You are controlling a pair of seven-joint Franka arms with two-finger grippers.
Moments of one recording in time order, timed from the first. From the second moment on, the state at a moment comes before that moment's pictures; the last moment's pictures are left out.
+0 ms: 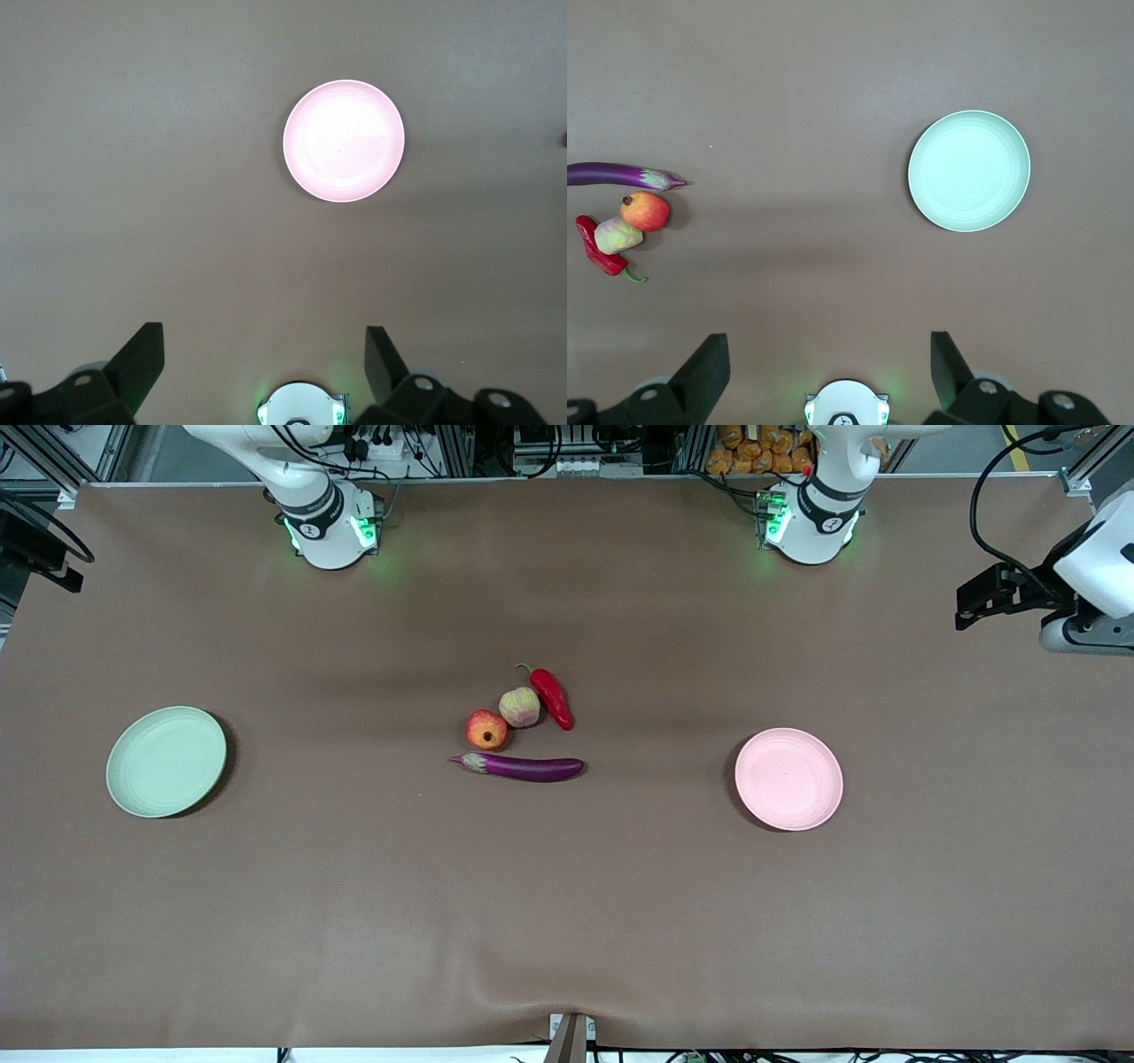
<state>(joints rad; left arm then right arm) -0.05 0.02 -0.05 -1.47 0.03 1.37 0.01 -0.06 -0.05 -0.03 -1.41 0.03 1.28 -0.06</state>
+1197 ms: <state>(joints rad) -0.35 0.22 -0.07 -1.38 -0.01 1.42 -0.38 -0.06 -0.05 -0.03 -1.41 0.03 1.28 -0.06</state>
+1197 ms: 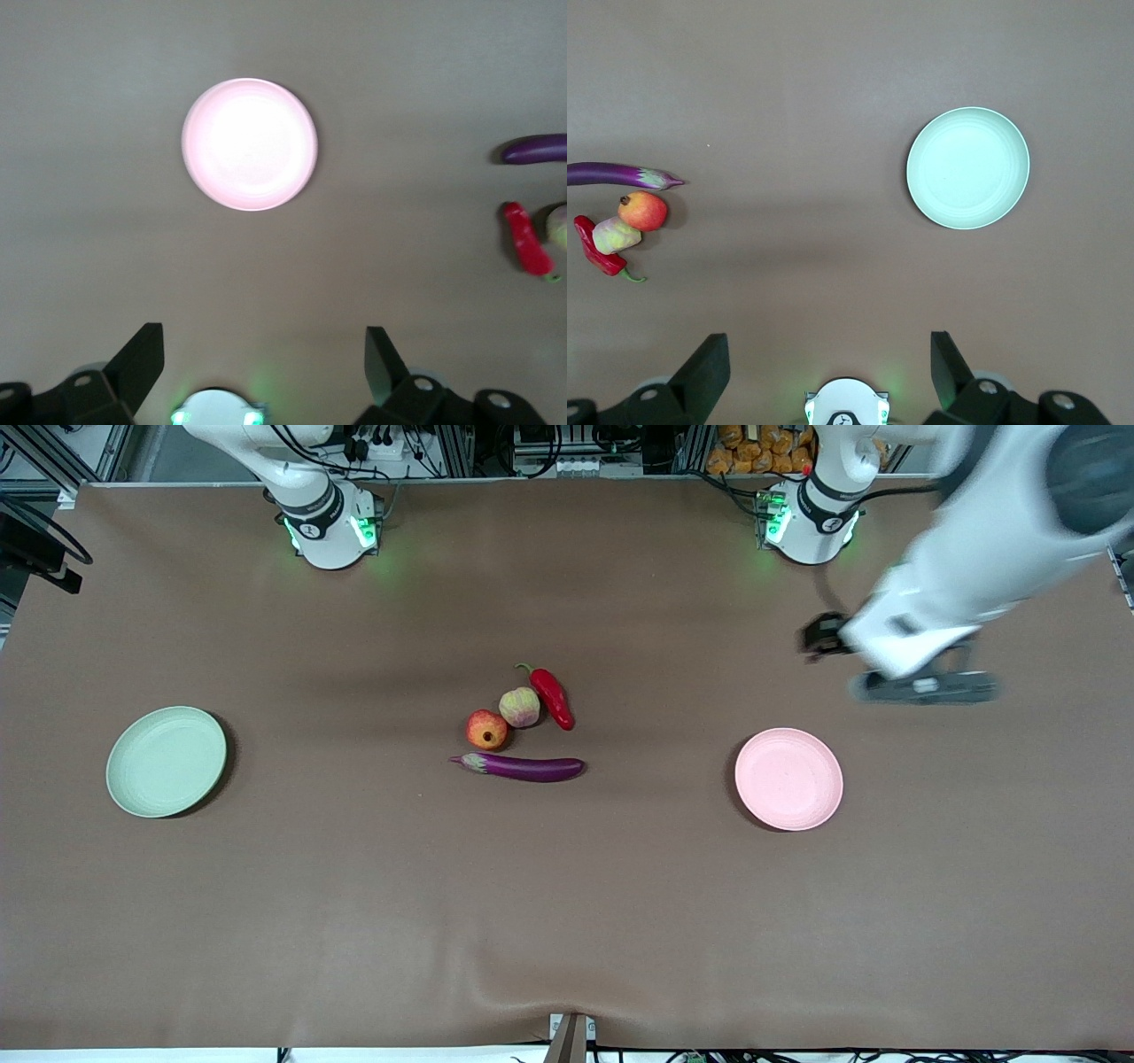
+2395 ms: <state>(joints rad) -0.78 0.72 -0.07 -1.37 -0.08 2.01 -1.21 -0.09 -0.03 -0.04 -1.41 0.03 1.26 -0.07</state>
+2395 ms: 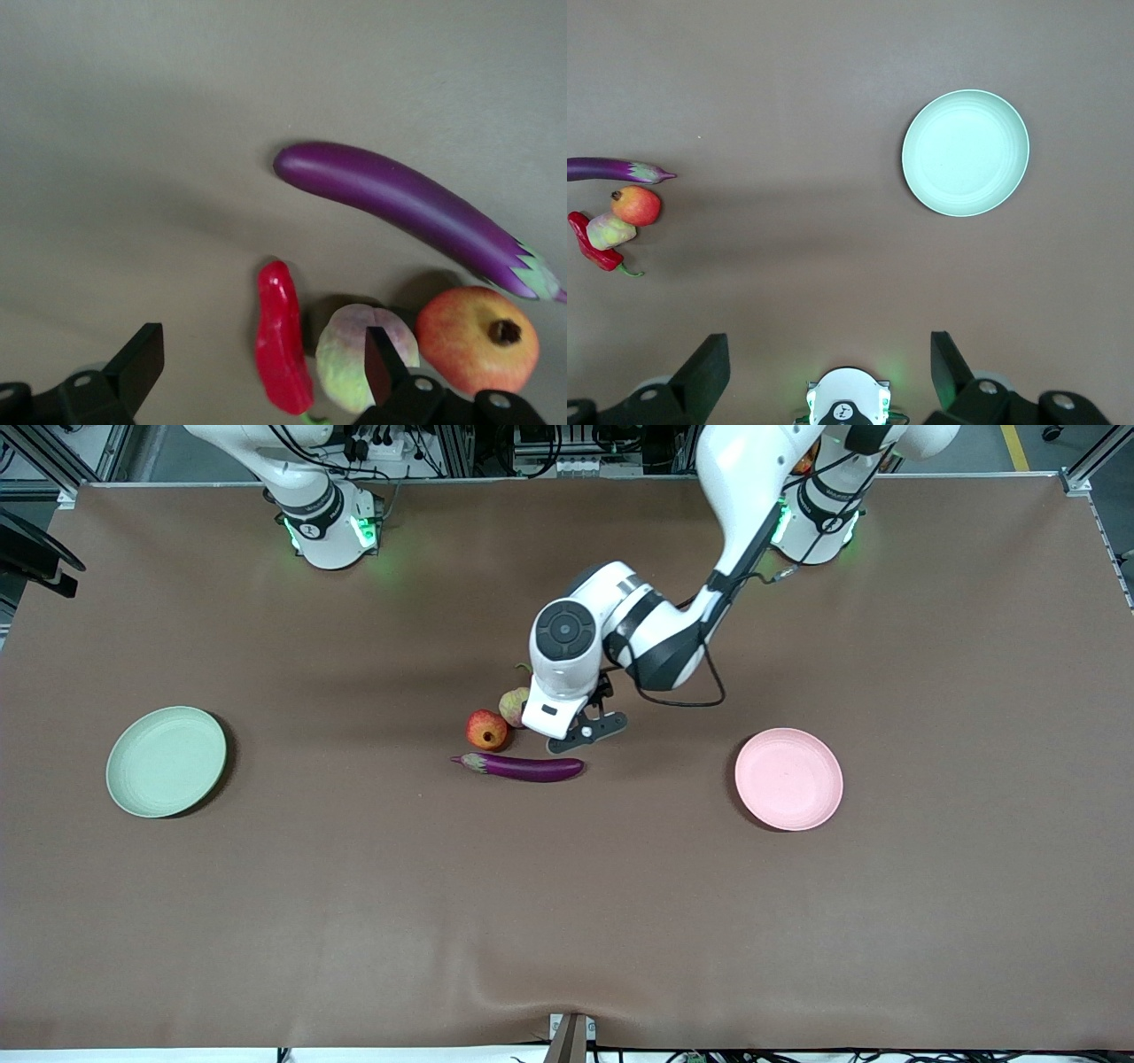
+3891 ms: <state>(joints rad) -0.85 0.82 -0.06 -1.49 -0.08 2.20 -1.51 -0.09 -0.01 -0.04 -1.41 0.03 1.24 -0.07</state>
